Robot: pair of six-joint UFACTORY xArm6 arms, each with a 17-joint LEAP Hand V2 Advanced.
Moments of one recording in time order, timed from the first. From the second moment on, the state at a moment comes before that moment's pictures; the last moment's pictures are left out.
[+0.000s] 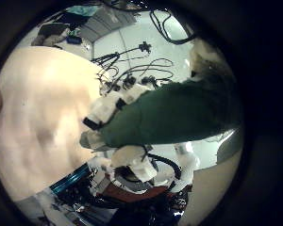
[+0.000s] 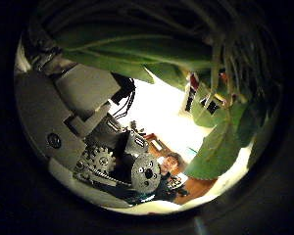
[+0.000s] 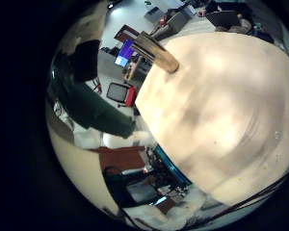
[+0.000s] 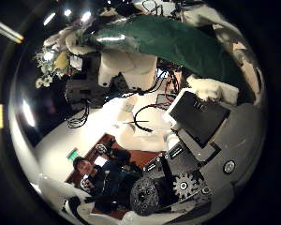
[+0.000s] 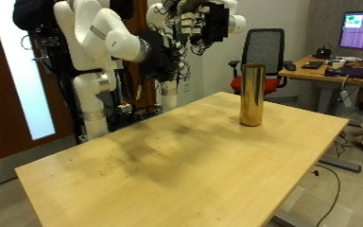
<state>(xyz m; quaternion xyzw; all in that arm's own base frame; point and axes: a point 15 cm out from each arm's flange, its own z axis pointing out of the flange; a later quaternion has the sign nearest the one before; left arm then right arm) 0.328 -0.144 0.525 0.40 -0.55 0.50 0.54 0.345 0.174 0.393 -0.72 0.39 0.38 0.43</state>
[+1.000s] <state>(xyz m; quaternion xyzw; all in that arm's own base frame) 0.354 -0.044 0.594 0.45 -0.58 0.62 0.27 0.379 0.162 0.395 -0.58 0.45 0.41 0.54</state>
